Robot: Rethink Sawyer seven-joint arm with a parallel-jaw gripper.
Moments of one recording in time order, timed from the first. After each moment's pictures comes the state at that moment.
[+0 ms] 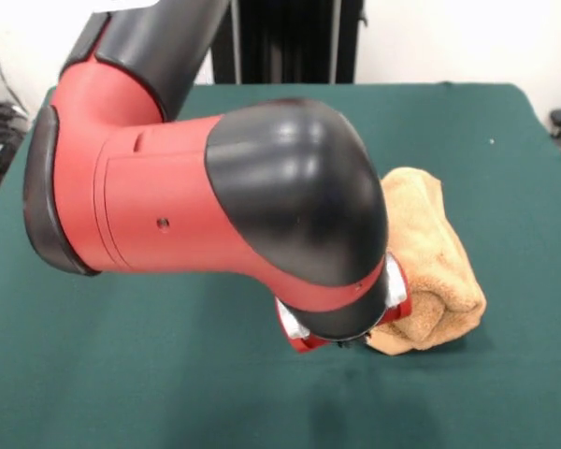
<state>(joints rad) -0.43 0.04 1.14 0.37 -0.97 1.72 1.42</state>
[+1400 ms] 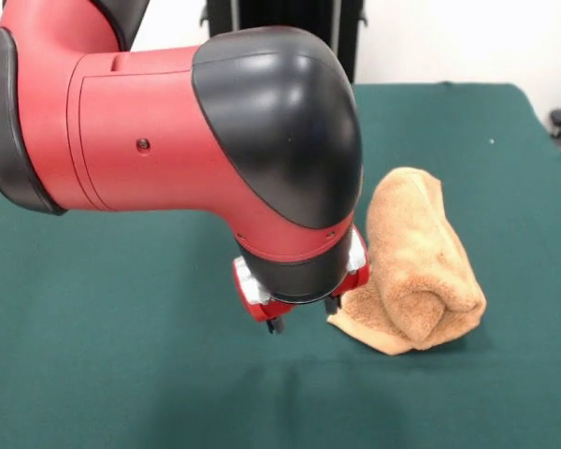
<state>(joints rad) -0.43 -0.06 0.88 0.52 -0.82 1.61 1.42</state>
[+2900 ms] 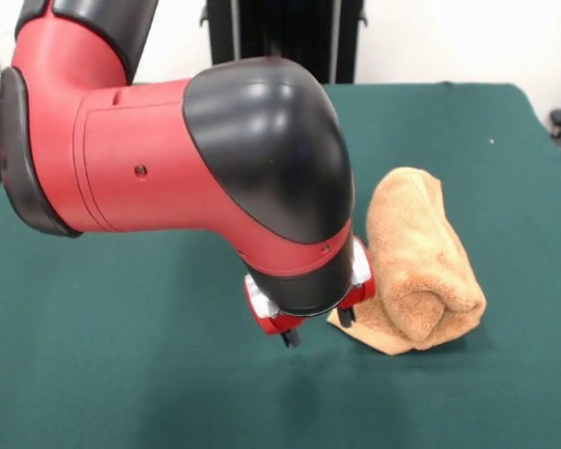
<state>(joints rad) -0.42 -0.02 0.78 0.53 -0.67 1.51 1.42</state>
